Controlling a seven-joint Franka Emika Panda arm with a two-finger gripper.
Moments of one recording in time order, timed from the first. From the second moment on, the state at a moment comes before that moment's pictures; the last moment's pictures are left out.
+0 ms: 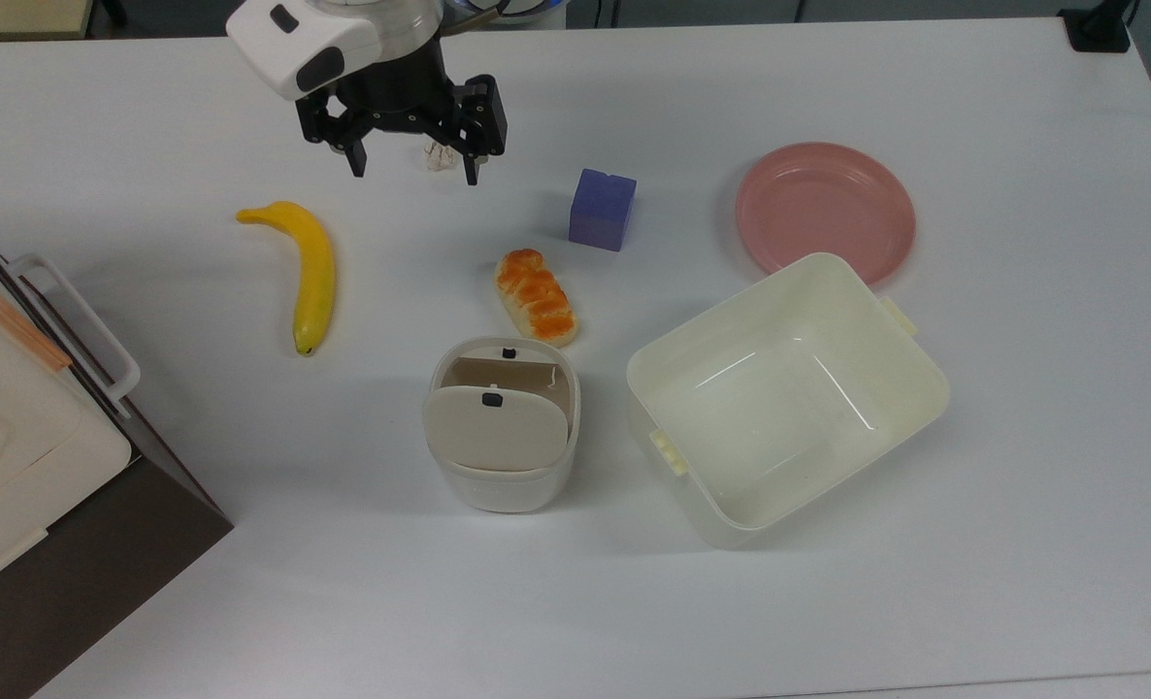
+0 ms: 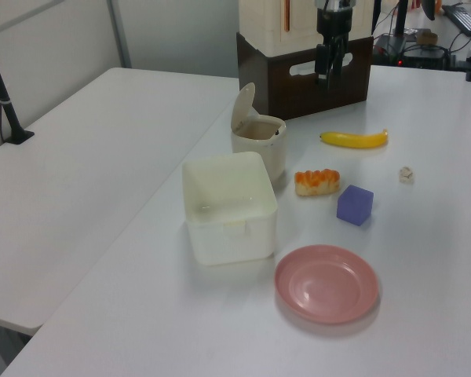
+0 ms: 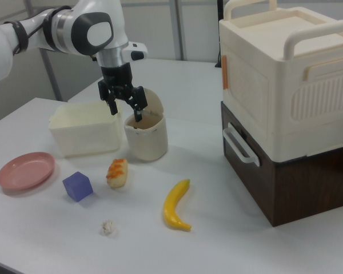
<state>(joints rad) 0.03 0.22 -0.09 -1.50 0.02 1.73 0.01</state>
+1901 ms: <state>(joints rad) 0.02 0.22 -0.09 -1.50 0.02 1.73 0.01</state>
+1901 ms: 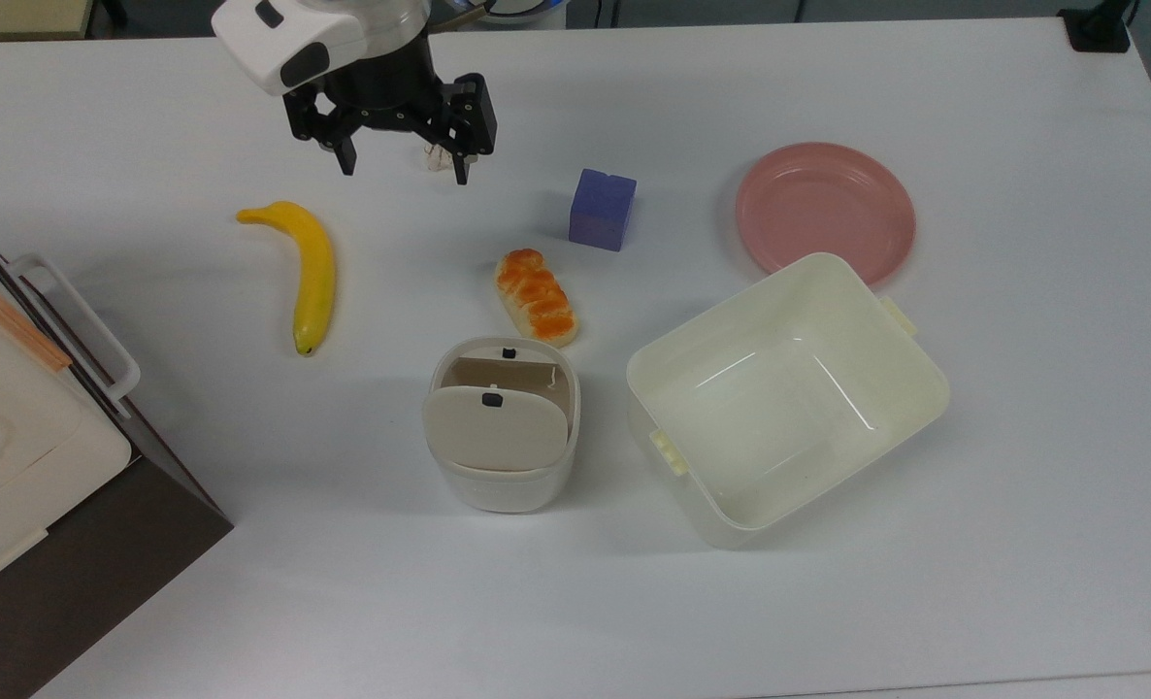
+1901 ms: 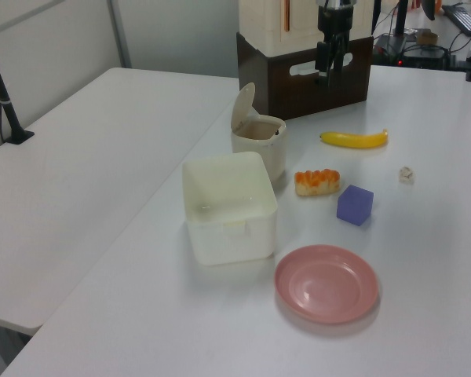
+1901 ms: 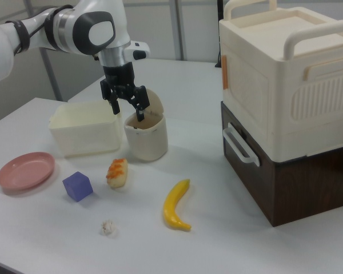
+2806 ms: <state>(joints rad) 0.02 0.23 -0.09 -1.50 0.02 1.73 0.01</state>
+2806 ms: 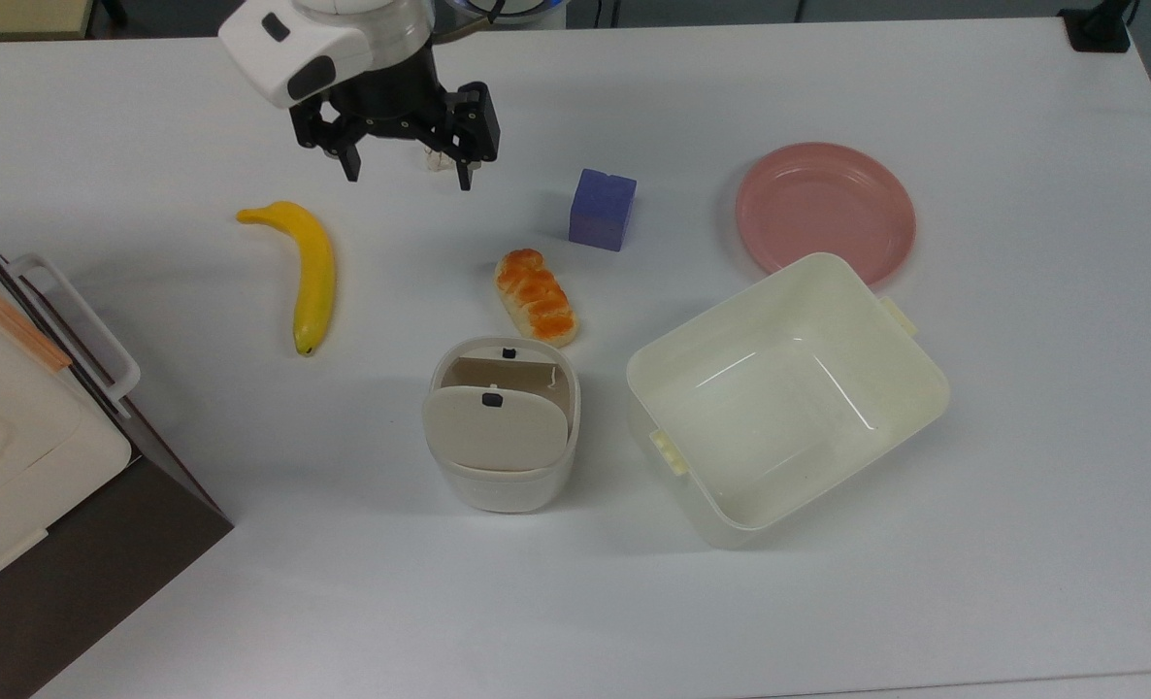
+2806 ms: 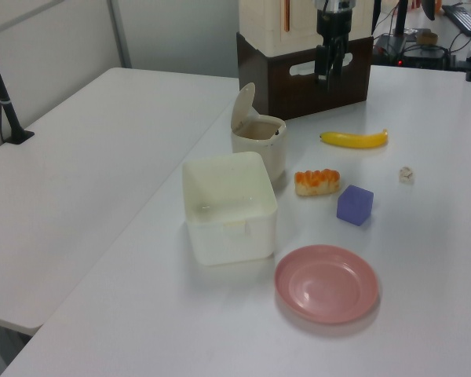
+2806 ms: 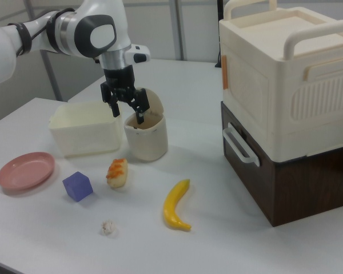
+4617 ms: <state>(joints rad) 0.03 -0.07 -0.09 -2.26 -0.03 2.09 -0.36</state>
